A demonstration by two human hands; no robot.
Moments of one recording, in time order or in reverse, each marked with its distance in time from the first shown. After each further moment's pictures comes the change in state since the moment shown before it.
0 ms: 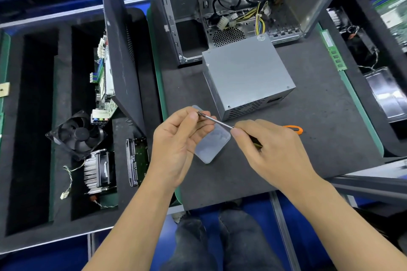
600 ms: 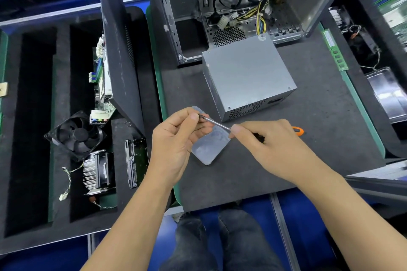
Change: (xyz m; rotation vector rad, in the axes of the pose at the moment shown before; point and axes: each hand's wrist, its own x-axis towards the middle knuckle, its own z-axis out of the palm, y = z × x) left_hand 0.009 -0.006 -0.008 0.104 0.013 0.010; right_hand 0.017 0.004 -0.013 0.231 -0.378 0.227
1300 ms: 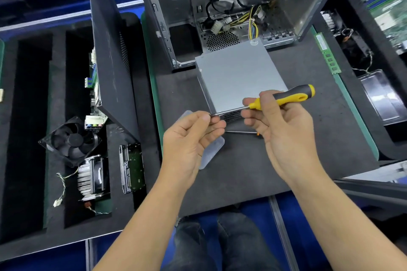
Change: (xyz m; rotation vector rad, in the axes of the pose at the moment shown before) left_hand 0.000 -0.007 0.036 -0.145 0.092 -0.119; right_hand 0.012 -0.002 -0.004 1.139 0.456 0.127
